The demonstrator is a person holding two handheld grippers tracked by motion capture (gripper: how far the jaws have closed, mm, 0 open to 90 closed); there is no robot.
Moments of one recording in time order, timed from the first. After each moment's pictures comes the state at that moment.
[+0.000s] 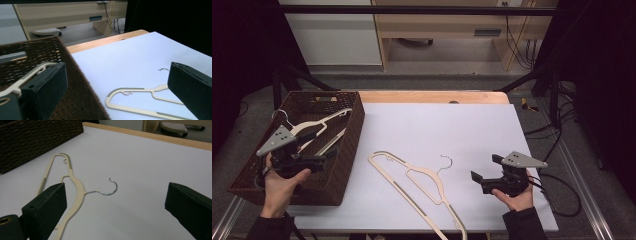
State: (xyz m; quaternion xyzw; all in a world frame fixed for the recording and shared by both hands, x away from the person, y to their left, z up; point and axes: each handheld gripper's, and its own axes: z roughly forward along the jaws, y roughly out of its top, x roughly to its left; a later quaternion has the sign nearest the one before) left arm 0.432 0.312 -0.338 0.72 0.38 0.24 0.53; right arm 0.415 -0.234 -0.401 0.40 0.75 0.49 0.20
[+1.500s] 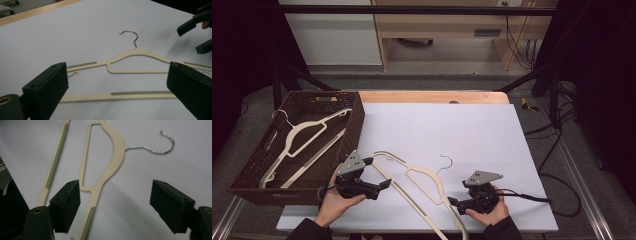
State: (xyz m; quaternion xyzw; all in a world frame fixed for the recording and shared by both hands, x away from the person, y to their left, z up) left arm 0.426 0.205 -0.411 0.81 0.31 0.15 0.47; right arm 0.396 -0.170 -0.449 0.37 0.84 0.38 0.11
